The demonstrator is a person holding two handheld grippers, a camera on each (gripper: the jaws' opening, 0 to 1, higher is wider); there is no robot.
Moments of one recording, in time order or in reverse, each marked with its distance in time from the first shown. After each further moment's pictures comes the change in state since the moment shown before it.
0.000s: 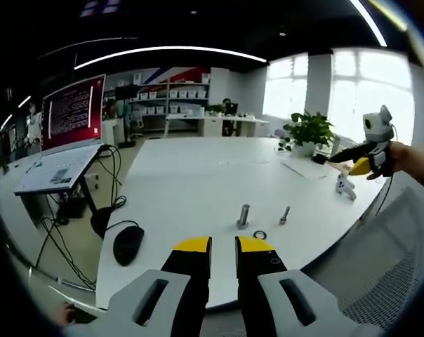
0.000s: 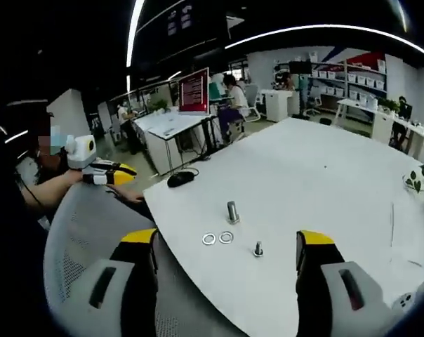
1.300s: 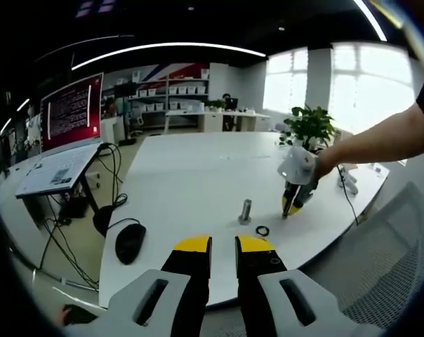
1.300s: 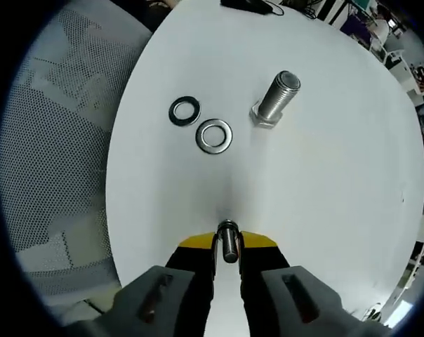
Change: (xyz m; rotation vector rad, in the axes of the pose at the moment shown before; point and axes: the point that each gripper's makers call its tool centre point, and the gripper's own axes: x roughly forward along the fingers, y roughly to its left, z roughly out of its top) left arm 0.003 0.002 -0.005 0.020 0.036 0.008; right arm 0.167 -0.055 -0.122 -0.836 0.936 0.312
